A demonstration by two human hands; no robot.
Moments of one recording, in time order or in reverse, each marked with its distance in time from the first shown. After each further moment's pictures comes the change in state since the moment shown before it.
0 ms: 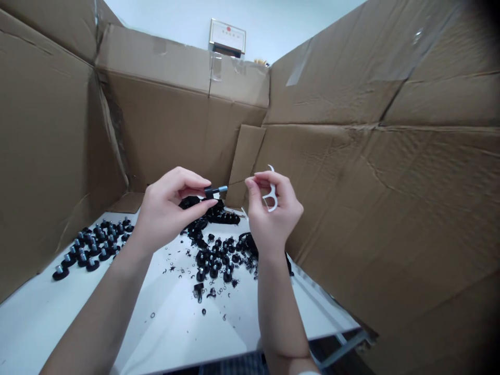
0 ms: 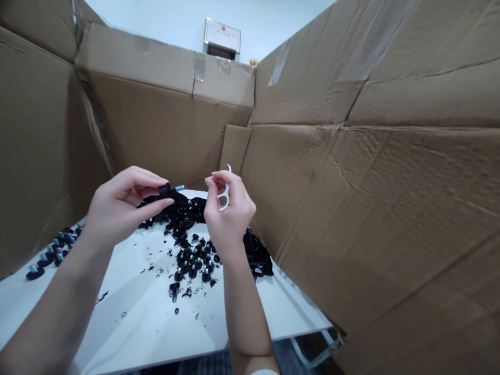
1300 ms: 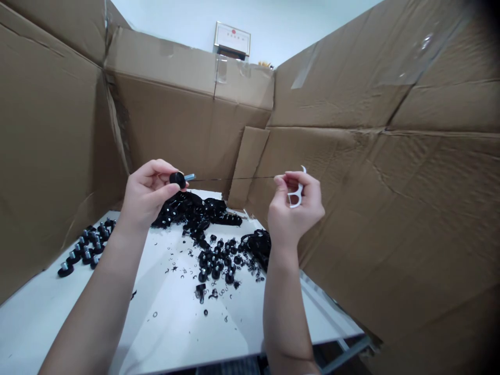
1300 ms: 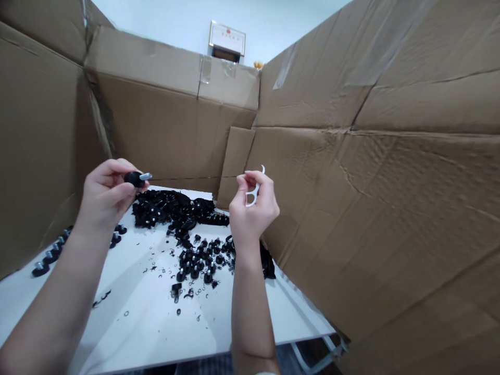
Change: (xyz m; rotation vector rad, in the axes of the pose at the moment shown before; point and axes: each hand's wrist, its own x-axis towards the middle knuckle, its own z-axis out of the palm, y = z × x) left_hand 0.011 -0.053 -0.033 -0.356 0.167 -0.094; right_hand 0.012 0.030 -0.005 -0.118 0.222 -0.032
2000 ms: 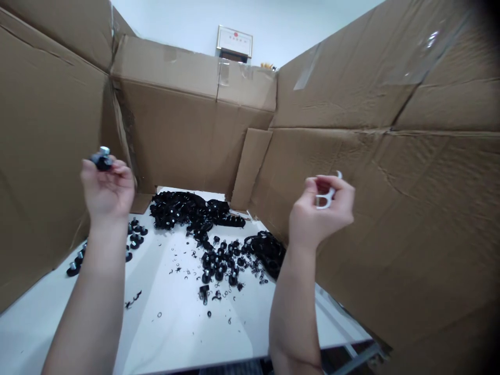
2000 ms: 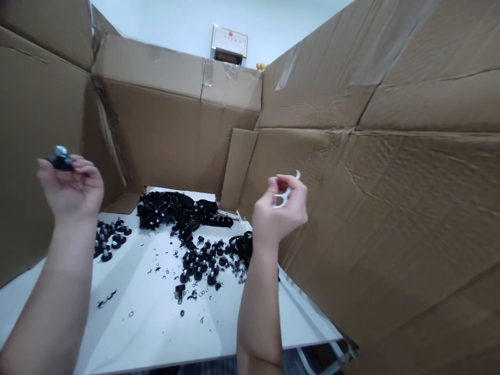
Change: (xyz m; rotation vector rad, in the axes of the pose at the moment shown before) left_hand 0.022 -0.016 -0.084 -0.388 0.218 0.066; right_hand 0.018 0.019 -0.013 -0.188 0.226 -0.033
